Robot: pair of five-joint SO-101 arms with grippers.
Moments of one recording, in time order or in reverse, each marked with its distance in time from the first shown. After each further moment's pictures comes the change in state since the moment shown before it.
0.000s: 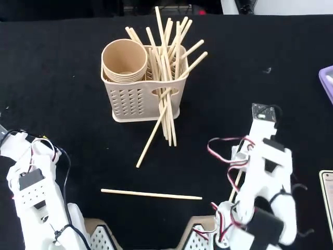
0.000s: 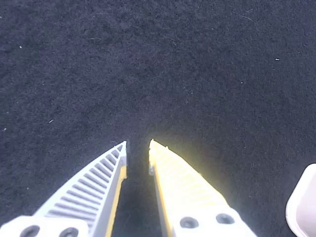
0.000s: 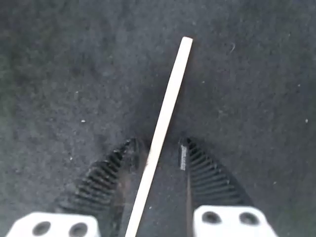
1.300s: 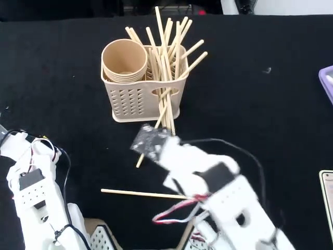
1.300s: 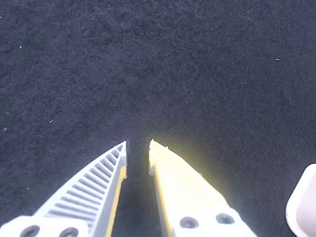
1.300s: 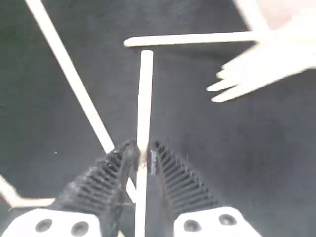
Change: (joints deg) left arm 0.0 0.0 0.0 0.0 0.0; right arm -62.3 -35.8 -3.6 30.0 13.7
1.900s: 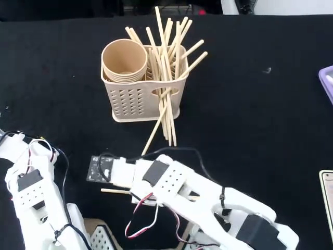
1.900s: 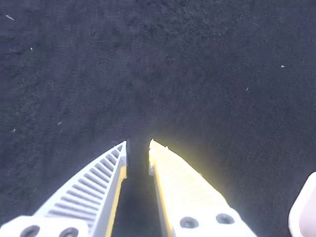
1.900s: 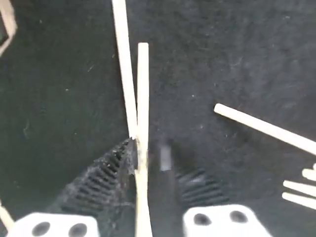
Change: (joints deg) left arm -1.6 0.0 0.0 -0.9 0.0; right arm -18.6 29.7 0.0 -22.0 -2.9
